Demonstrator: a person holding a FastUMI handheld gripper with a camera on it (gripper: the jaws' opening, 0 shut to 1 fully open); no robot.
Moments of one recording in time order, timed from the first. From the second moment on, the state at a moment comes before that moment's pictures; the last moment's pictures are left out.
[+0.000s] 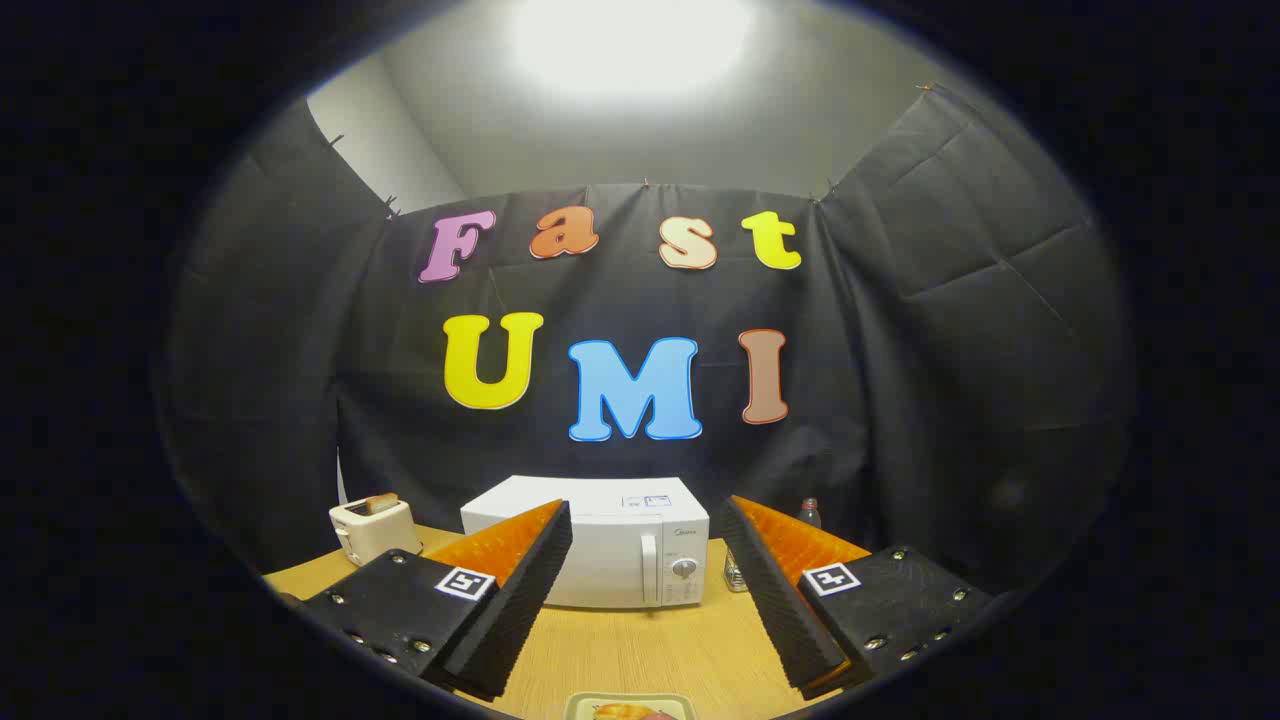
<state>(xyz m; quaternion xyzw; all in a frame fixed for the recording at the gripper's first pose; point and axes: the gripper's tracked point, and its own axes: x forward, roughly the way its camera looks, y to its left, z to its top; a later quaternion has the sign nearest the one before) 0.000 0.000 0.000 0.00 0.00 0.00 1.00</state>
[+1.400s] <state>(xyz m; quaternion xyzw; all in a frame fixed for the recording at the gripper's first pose) 0.130 -0.003 -0.076 0.01 0.05 0.02 1.00</state>
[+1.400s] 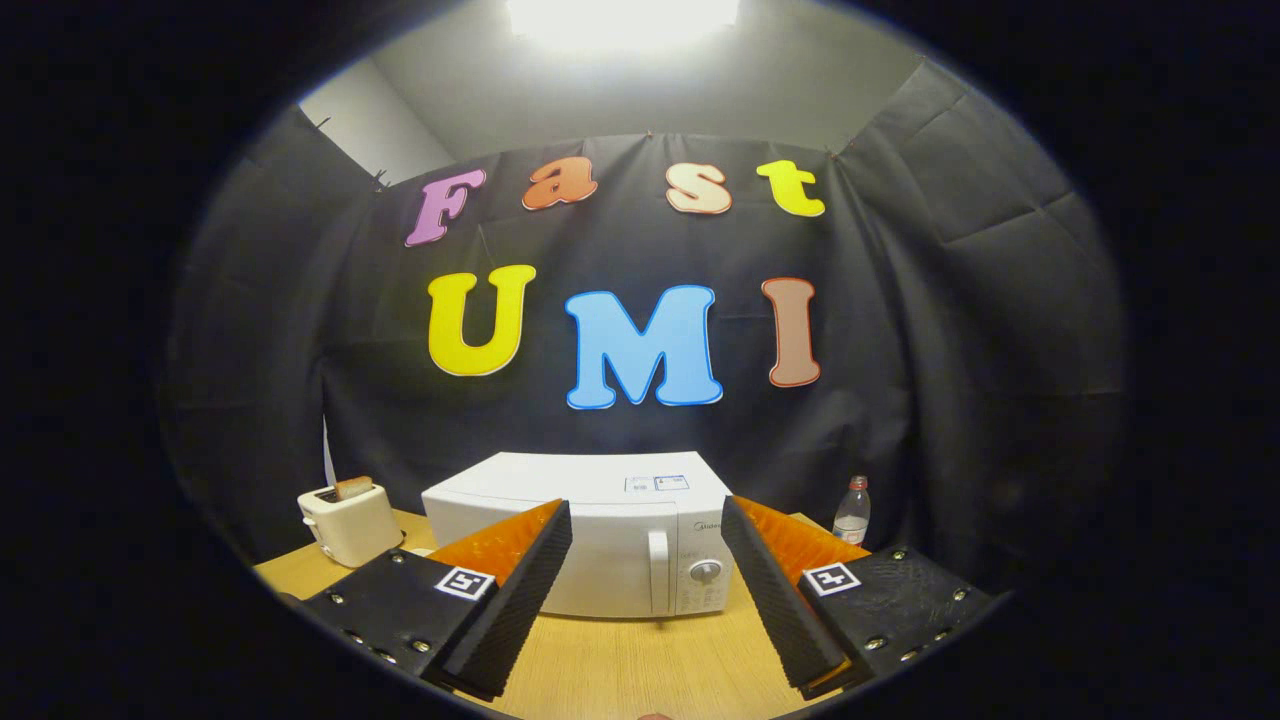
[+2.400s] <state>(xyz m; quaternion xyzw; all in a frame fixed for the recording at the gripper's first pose) 0.255 -0.010 -0.251 0.00 0.21 0.05 0.98</state>
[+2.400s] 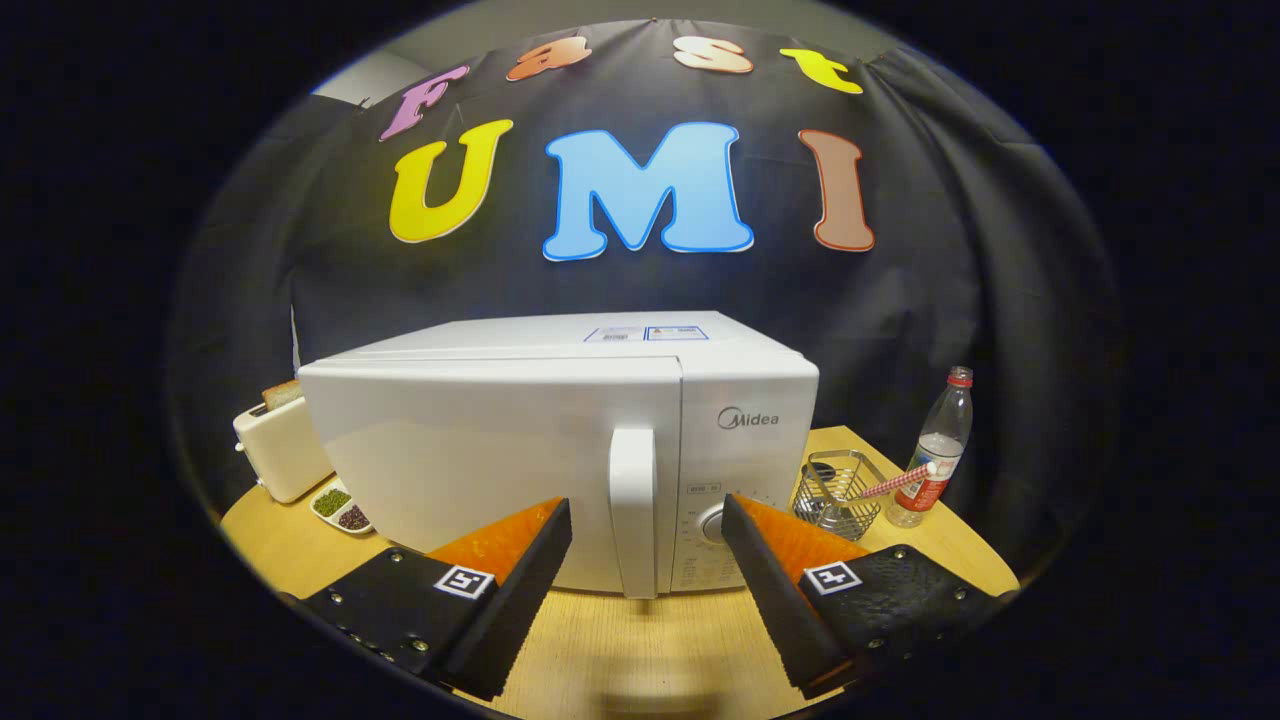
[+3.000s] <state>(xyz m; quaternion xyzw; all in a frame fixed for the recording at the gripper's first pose) 0.272 0.000 -0.275 0.01 0.23 0.07 0.97</state>
